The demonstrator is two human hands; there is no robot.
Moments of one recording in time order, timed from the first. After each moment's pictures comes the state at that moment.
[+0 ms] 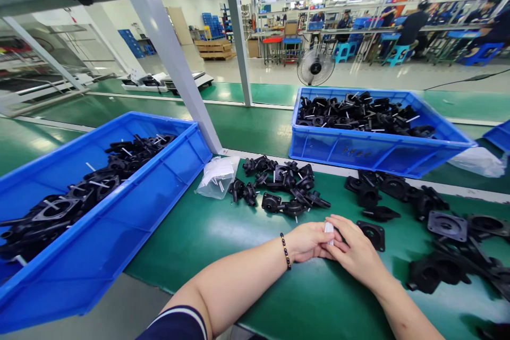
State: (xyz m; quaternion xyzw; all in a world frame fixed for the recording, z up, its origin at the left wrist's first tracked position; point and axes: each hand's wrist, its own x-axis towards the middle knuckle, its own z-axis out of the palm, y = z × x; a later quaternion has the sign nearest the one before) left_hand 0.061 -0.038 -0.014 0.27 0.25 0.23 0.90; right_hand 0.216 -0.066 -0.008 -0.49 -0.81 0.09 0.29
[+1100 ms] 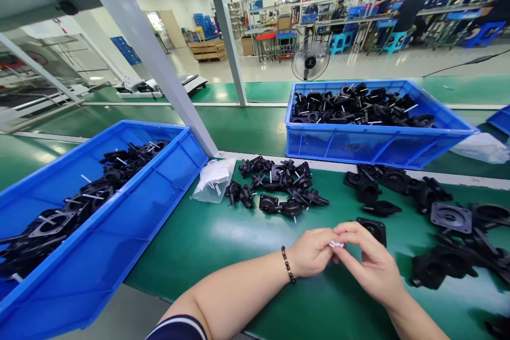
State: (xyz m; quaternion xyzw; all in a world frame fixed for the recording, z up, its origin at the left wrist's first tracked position) left_hand 0.056 -0.052 -0.003 0.79 0.21 0.39 0.42; right_hand 0.208 -0.086 0.026 -0.41 -0.74 0.23 0.48
